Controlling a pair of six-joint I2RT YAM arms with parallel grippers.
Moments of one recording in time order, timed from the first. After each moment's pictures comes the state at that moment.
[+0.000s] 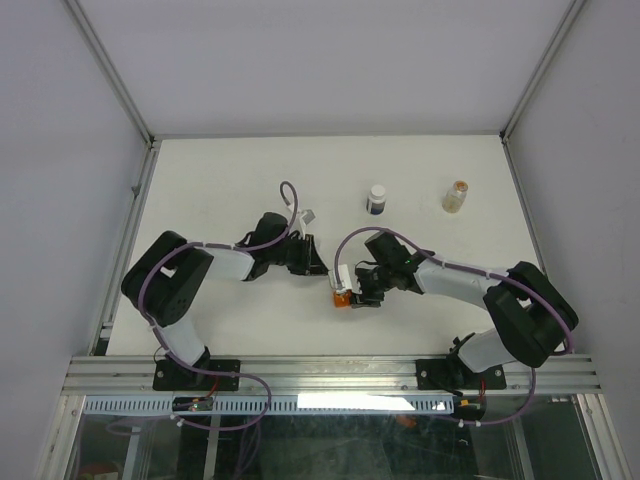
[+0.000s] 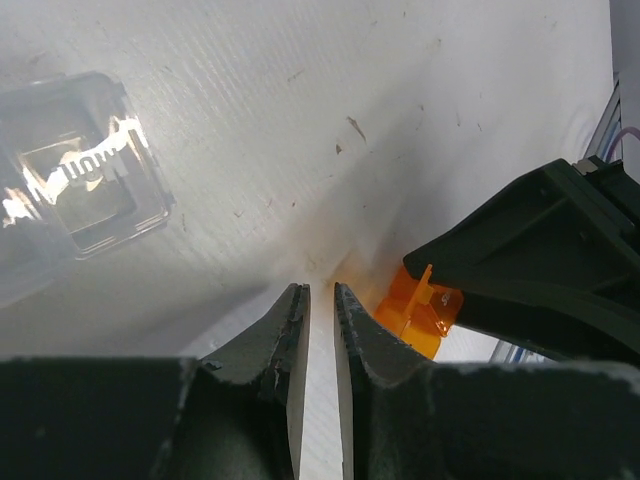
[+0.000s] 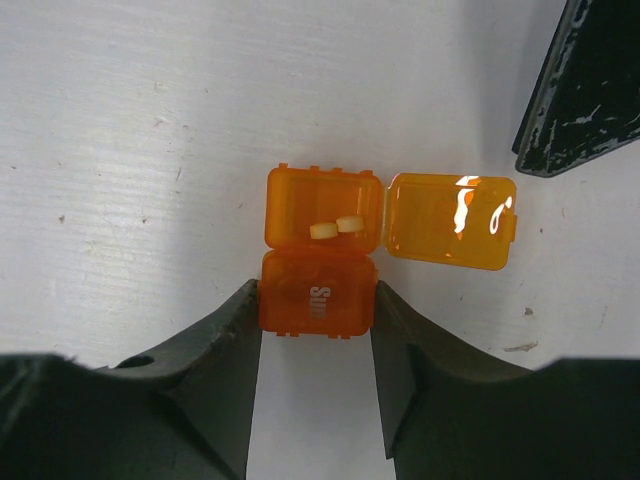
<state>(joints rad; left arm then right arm) -0.58 1.73 0.69 0.39 0.59 -0.53 0.72 1.45 0.66 -0.27 -0.59 -0.97</state>
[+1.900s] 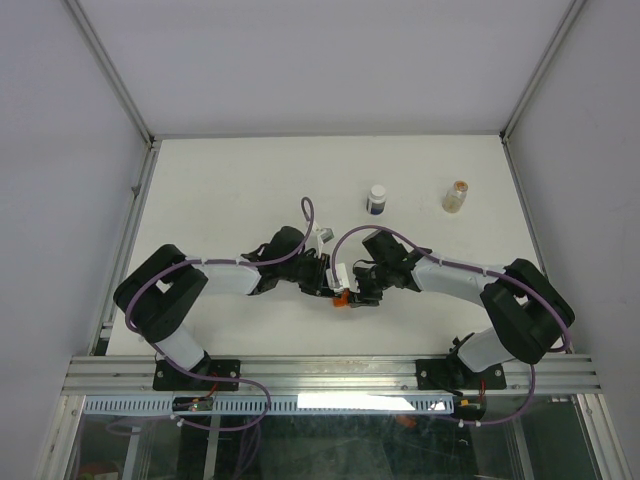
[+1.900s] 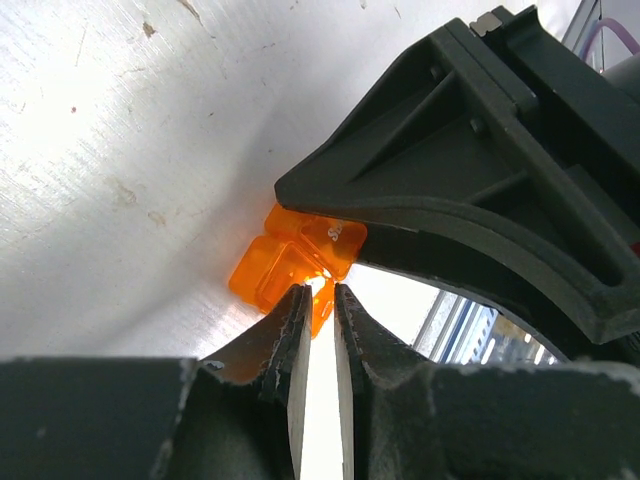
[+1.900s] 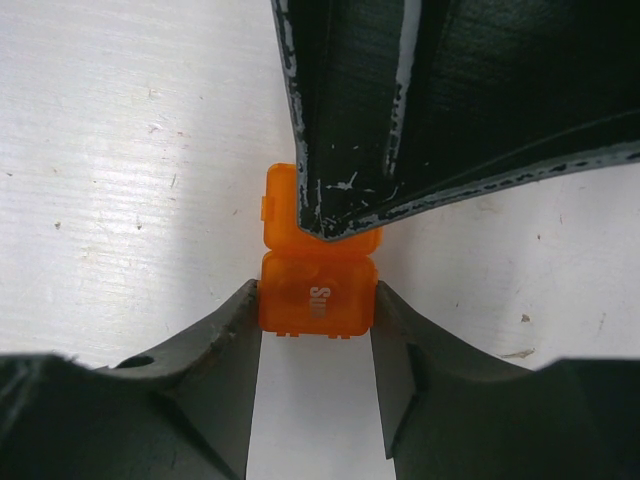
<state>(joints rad) -0.76 1.64 0.67 0.30 0.58 -0.58 0.73 1.47 0.69 -0.29 -0.58 -0.97</state>
